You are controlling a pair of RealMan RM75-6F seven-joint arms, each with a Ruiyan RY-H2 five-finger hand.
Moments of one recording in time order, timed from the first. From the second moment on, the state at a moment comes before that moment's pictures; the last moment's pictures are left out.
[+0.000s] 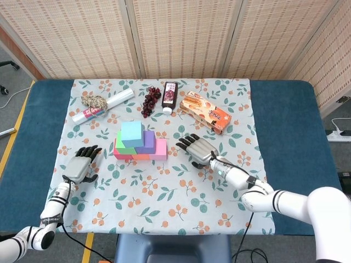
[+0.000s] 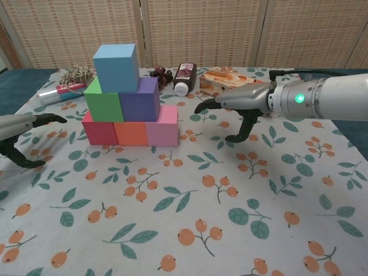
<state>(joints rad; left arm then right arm) -0.56 -1.53 -0.07 -1.14 1.26 0.92 0.00 1.04 -1.53 0.09 -1.23 -1.20 0.57 -0.13</state>
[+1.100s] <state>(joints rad) -0.62 -1.58 -0.09 -1.14 1.29 0.87 0.04 1.06 -1.67 0.12 -1.08 -1.26 0.53 -0.05</state>
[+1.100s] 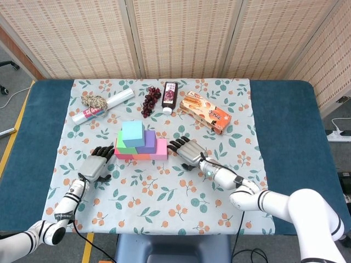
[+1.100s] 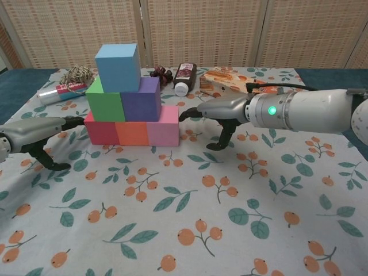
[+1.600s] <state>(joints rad) -0.62 -1.57 -0.09 -1.16 1.28 0.87 0.05 1.06 -1.67 0.12 -1.06 -1.28 0.53 -0.03</state>
